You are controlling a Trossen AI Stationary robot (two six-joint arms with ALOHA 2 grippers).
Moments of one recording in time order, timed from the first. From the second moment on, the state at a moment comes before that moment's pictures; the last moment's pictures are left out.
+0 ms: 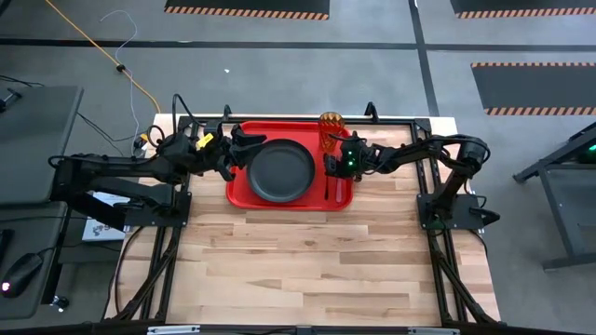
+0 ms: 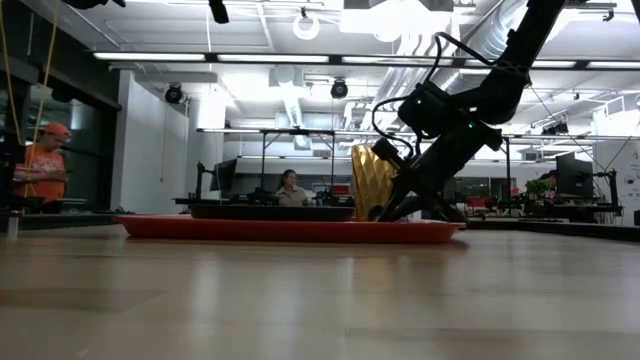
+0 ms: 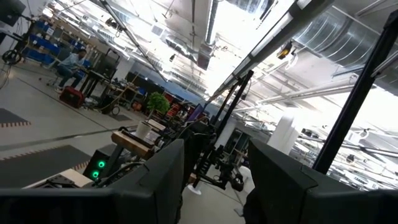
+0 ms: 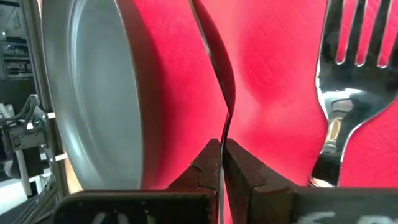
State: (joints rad) left arm 0.13 0.98 0.66 0.69 -0.04 -0.52; right arm -0.46 1.73 0.68 0.26 -0.25 1.20
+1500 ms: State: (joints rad) left arm 0.13 0.98 0.66 0.69 -0.04 -0.52; right arm -0.49 1.54 0.68 0.06 -0.23 1.04
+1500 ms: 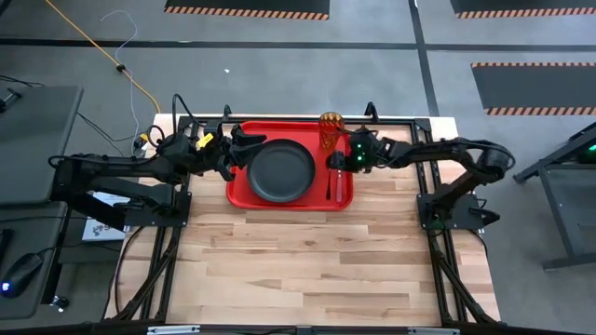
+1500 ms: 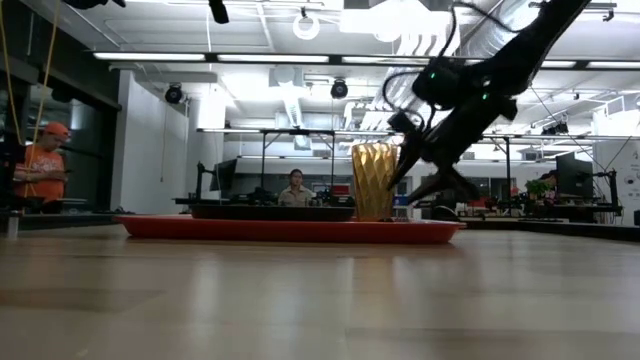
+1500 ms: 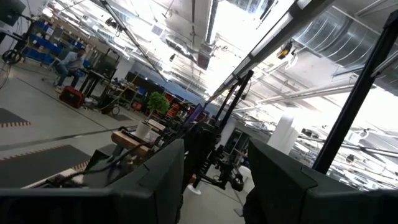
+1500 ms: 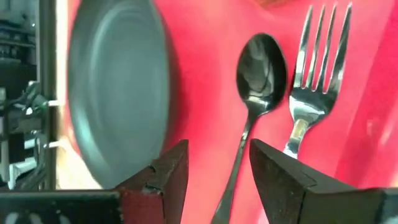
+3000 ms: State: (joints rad) left arm 0.13 0.95 0.66 0.49 0.02 -0.31; right arm -0.17 0.73 0.68 0.14 -0.08 0.50
